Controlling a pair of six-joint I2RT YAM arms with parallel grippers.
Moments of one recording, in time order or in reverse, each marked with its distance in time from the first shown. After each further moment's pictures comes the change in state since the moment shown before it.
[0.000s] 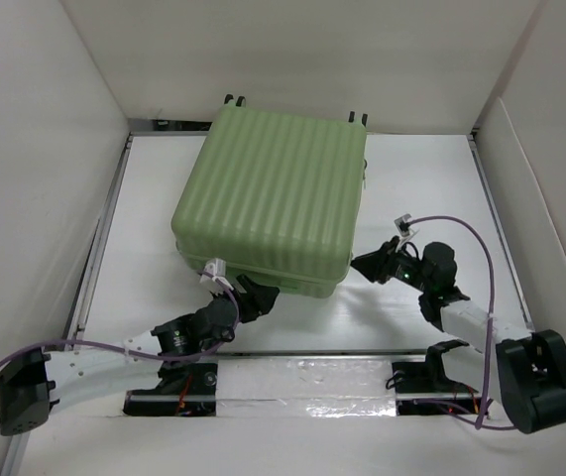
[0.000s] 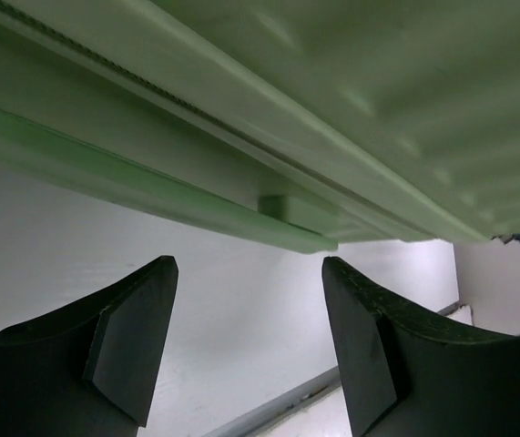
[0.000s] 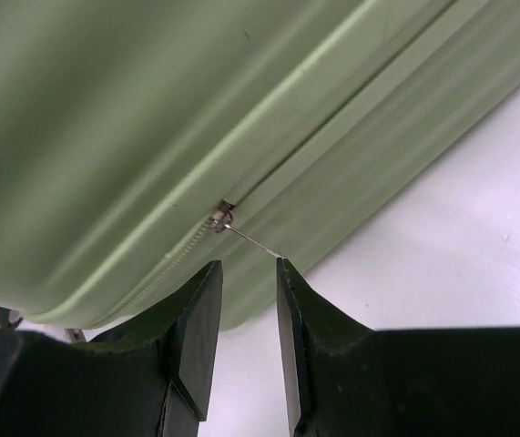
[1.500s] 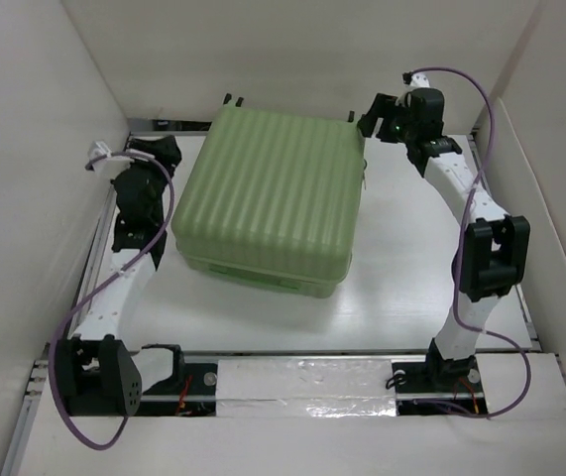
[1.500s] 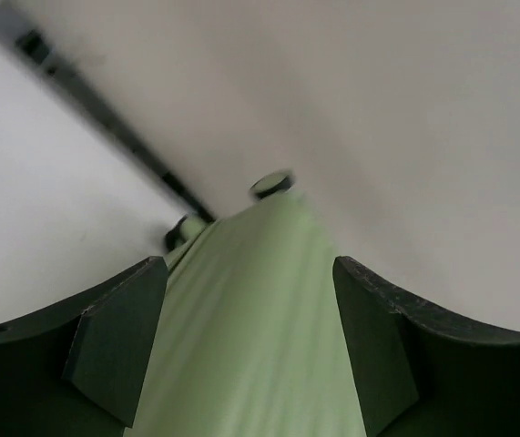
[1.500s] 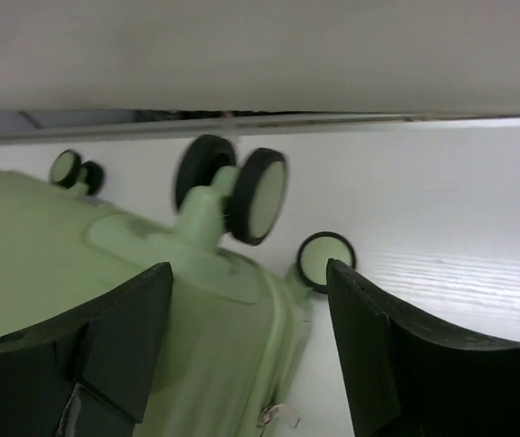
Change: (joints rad) left arm 1.137 0.505 0.607 0.274 0.372 0.230; right arm -0.078 0.842 1.478 -0.774 0.510 -0.126
